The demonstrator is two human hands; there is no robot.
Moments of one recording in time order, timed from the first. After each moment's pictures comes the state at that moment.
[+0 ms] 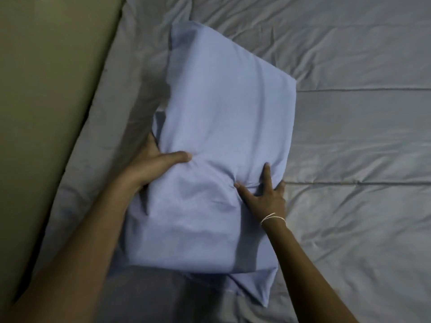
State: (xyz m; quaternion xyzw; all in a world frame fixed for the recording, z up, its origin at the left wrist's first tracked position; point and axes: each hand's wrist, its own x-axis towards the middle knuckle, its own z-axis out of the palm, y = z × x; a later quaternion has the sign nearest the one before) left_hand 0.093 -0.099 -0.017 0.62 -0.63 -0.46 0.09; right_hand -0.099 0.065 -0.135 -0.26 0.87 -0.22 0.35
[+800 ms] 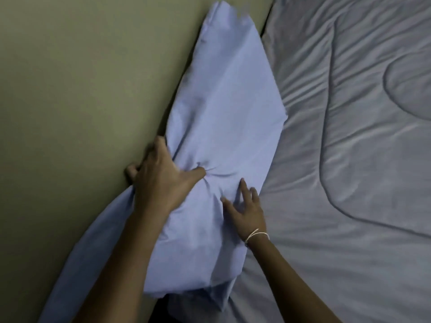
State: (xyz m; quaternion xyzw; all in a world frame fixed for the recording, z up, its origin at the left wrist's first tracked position) left_hand 0.383 -0.162 0.068 0.75 -0.64 -0.07 0.11; right_hand 0.266 -0.106 -0.111 -0.40 0.68 -0.35 0.50
